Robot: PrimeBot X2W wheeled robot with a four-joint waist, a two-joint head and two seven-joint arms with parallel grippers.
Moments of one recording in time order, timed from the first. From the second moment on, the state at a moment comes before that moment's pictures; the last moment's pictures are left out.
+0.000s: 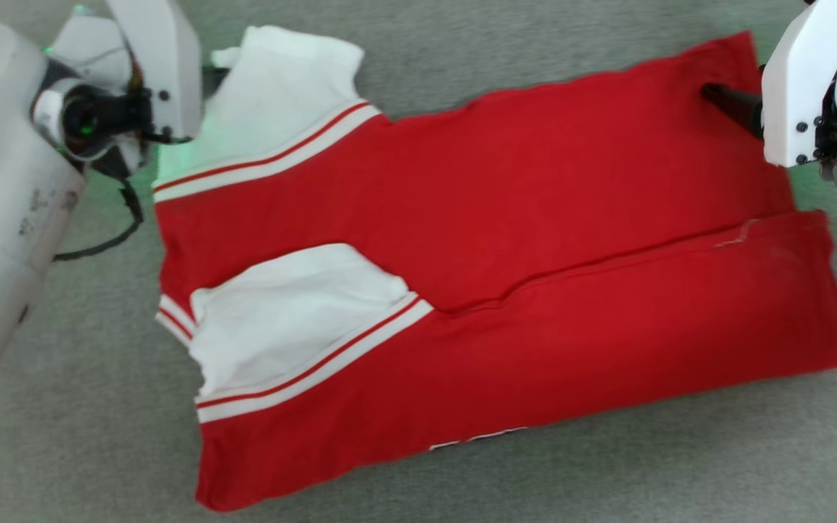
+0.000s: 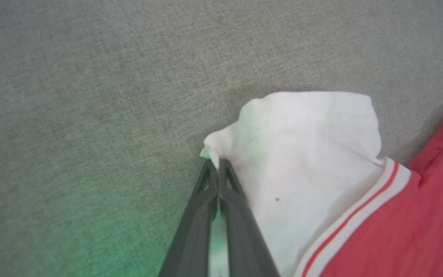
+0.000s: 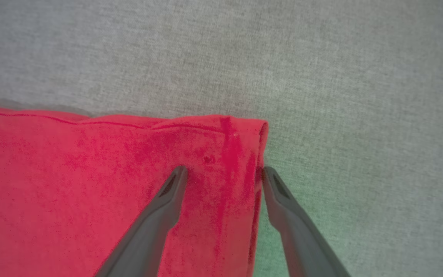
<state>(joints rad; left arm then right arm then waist) -1.37 0.52 -0.96 0.83 -1.22 -0.13 0.68 -1.13 -0.43 0.48 0.61 0.66 0.13 0.78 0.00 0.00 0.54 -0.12</state>
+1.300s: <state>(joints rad) -0.91 0.82 -1.04 0.01 -1.46 -0.13 0.27 -0.66 -0.83 0.61 0.33 0.92 0.13 0.46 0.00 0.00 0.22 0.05</state>
